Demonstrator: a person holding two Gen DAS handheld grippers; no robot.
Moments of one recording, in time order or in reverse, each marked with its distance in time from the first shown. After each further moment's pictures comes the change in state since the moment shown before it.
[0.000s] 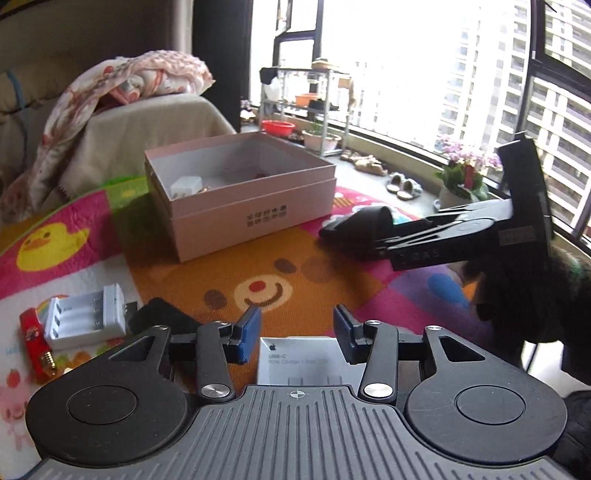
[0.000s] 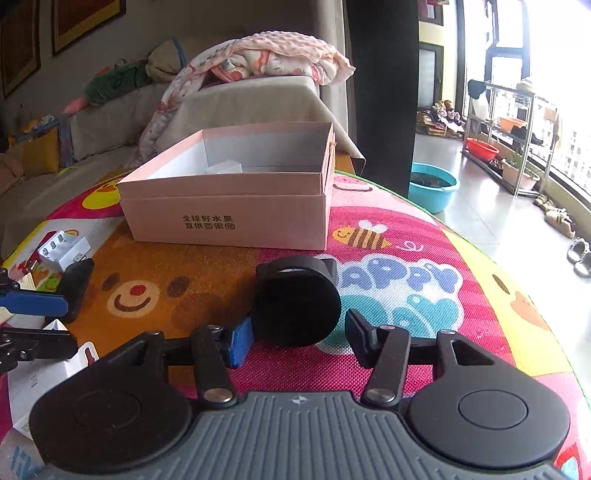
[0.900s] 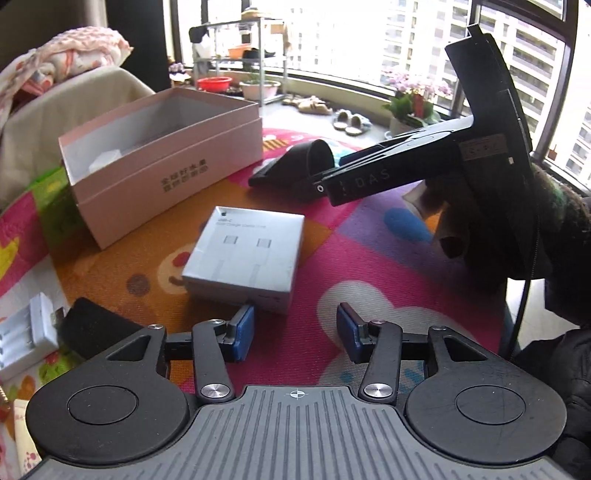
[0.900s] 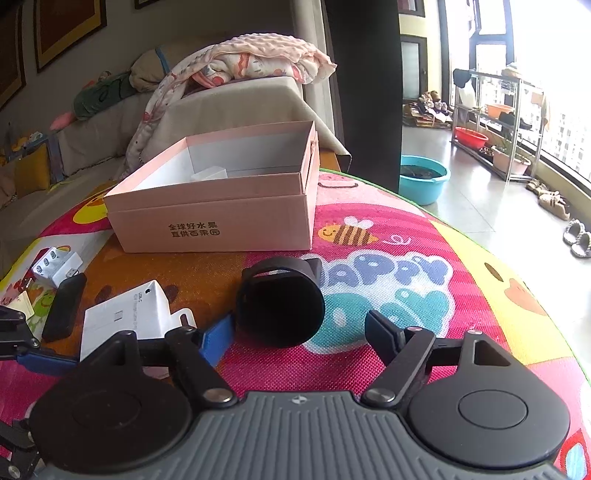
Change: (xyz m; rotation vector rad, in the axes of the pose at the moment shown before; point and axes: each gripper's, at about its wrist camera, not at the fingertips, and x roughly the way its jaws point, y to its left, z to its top) left arm 0.049 -0.023 -0.003 0.158 0.184 -0.120; right arm 0.001 -0.008 0.000 0.066 -0.002 -0.016
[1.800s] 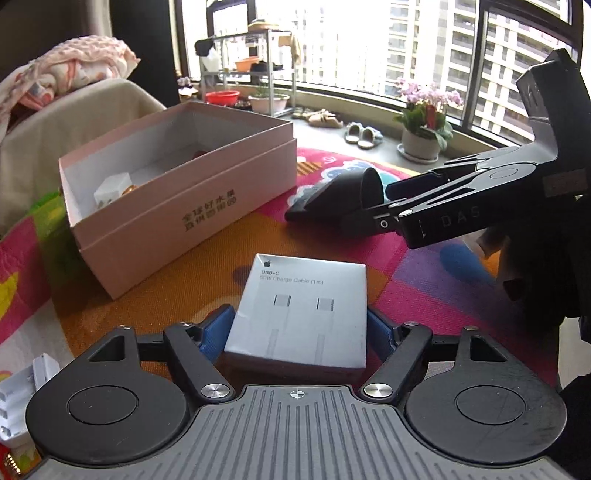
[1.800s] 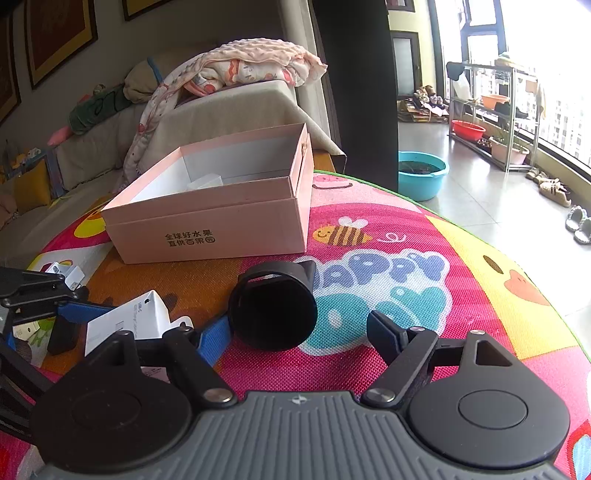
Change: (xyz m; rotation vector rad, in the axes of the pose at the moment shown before) left arm 0.034 0.032 0.028 0.007 -0.053 0.046; right arm 0.000 -0.007 0.000 0.048 -0.004 0.014
